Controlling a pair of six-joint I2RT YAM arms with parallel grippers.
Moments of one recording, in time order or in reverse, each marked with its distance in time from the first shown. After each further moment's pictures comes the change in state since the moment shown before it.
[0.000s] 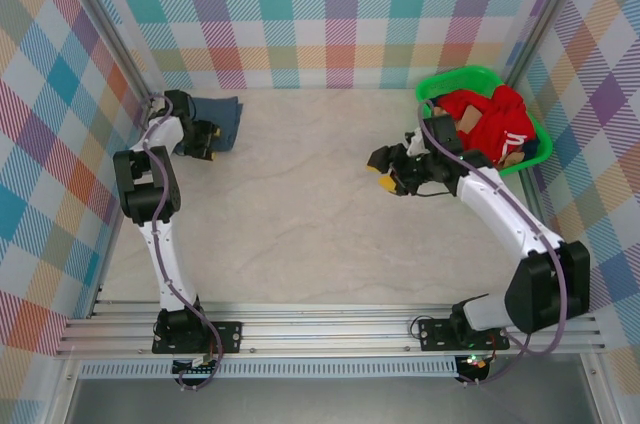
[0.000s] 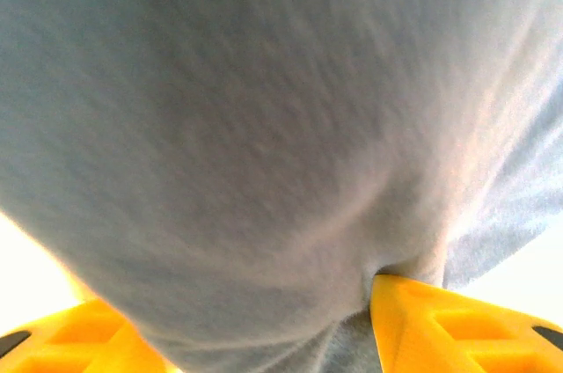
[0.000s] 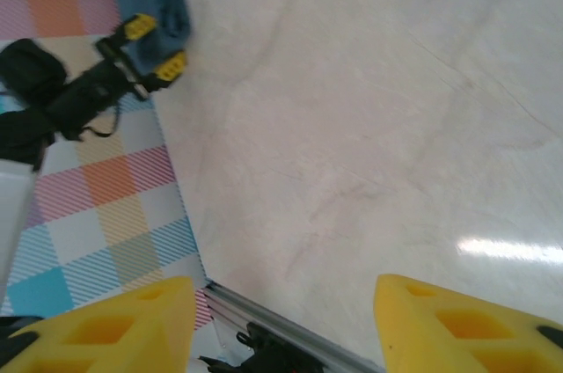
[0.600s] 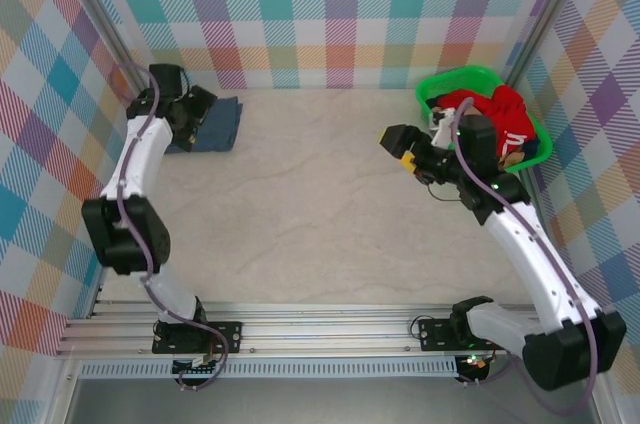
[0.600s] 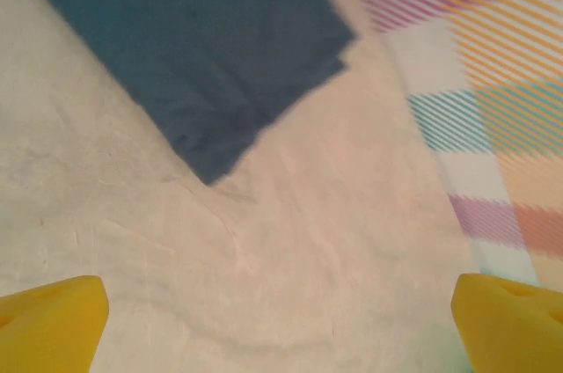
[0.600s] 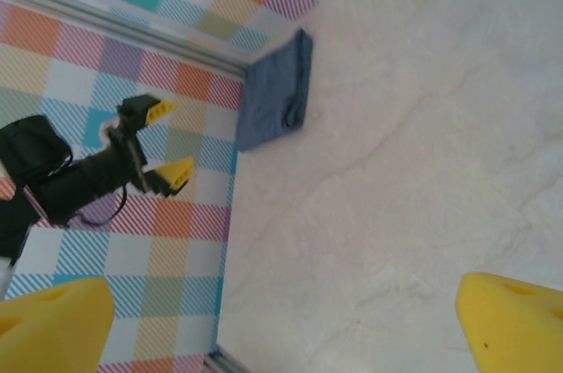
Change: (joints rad) left arm -0.164 -0.610 -0.159 -0.156 -0.310 0.258; right arm -0.035 -0.298 -0.049 0.156 0.105 -0.075
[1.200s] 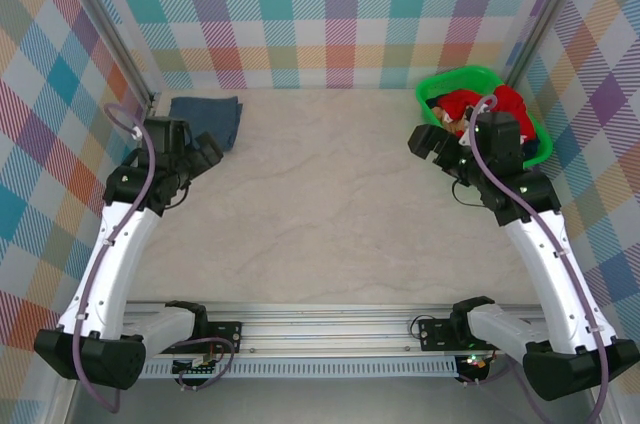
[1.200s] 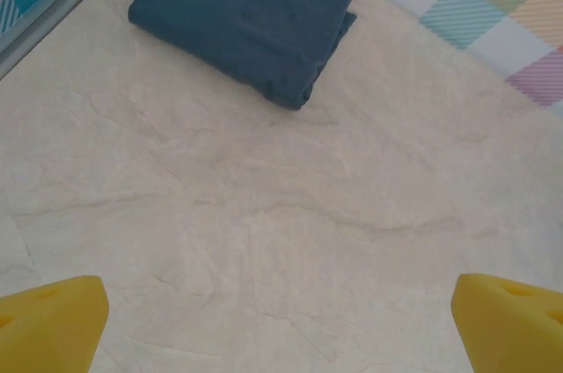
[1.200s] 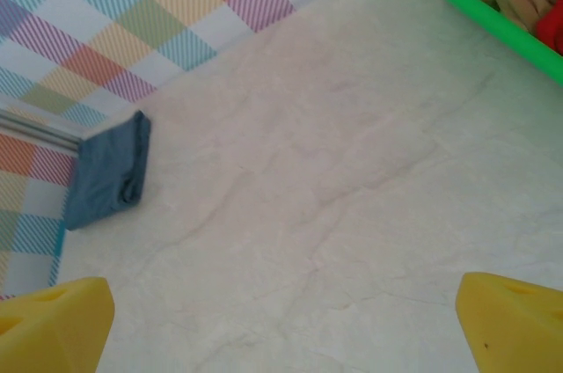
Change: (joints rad) left arm -0.156 -0.583 -0.416 -0.127 -0.245 0.312; right arm -0.014 -0.014 0.195 -0.397 0.409 -0.245
